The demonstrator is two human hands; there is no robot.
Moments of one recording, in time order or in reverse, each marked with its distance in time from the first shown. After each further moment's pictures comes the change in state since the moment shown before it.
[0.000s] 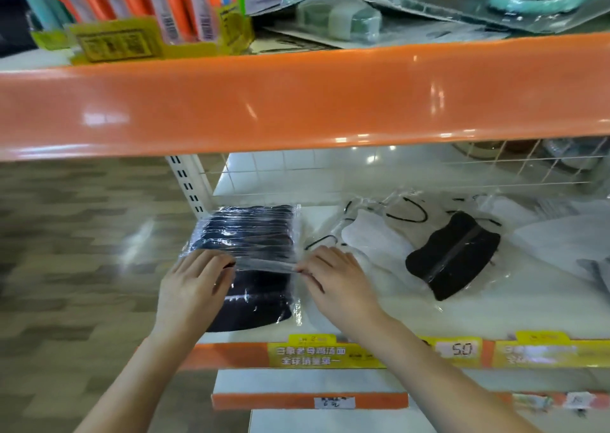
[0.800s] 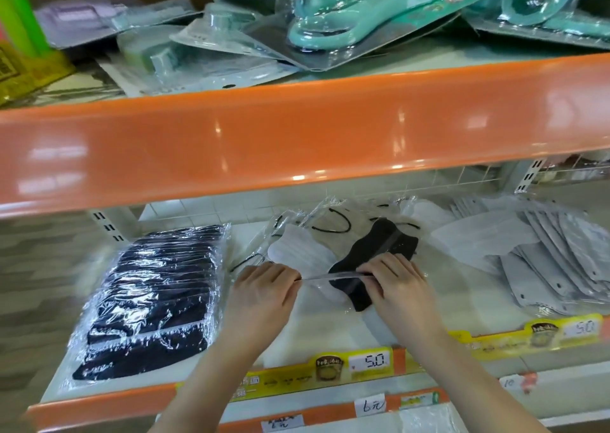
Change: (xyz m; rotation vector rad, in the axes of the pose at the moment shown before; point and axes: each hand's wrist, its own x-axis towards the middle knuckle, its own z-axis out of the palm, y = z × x) left_hand 0.063 0.177 0.085 -0.183 -0.199 0.123; right_hand -0.072 0.135 -0.128 -0.313 0.111 0.178
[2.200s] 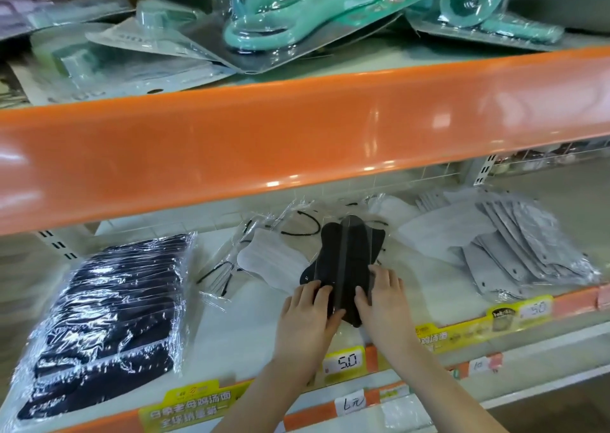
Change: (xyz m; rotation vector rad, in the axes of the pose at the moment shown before) left_hand -0.007 0.084 0.079 -0.101 -0.271 -0.163; right_hand -0.036 0.022 0.025 0.051 -0.134 0.536
